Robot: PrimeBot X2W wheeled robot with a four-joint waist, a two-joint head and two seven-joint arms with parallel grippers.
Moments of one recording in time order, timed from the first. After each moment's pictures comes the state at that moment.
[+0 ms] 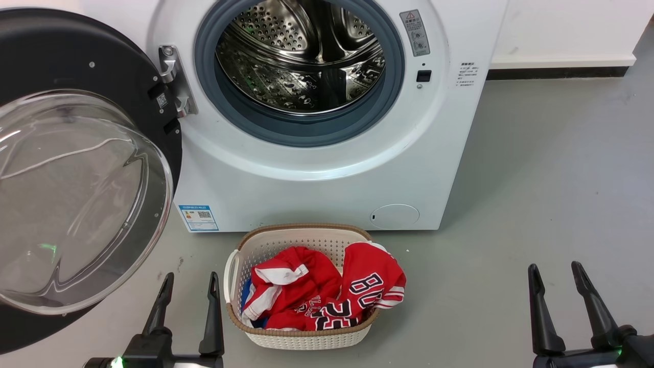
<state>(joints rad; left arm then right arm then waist) 0.14 0.05 -0.03 -0.02 -0.05 0.02 -0.27 0.19 -0.05 -0.04 -0.11 0.13 0.13 -0.26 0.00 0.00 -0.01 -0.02</state>
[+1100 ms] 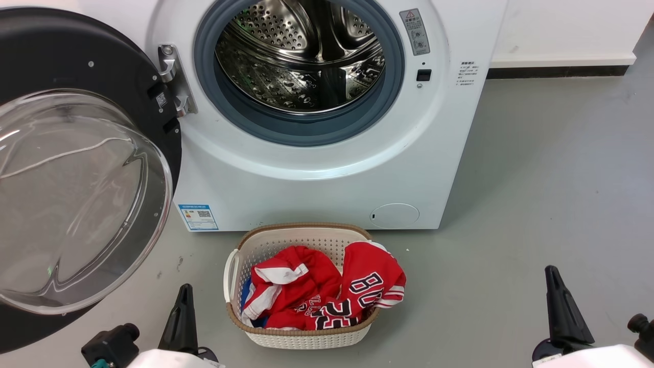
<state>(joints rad) 0.09 0.06 -0.02 0.11 -0.54 -0.02 -0.17 0.13 -0.07 -0.02 0.03 0.60 0.13 -0.18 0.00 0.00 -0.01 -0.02</state>
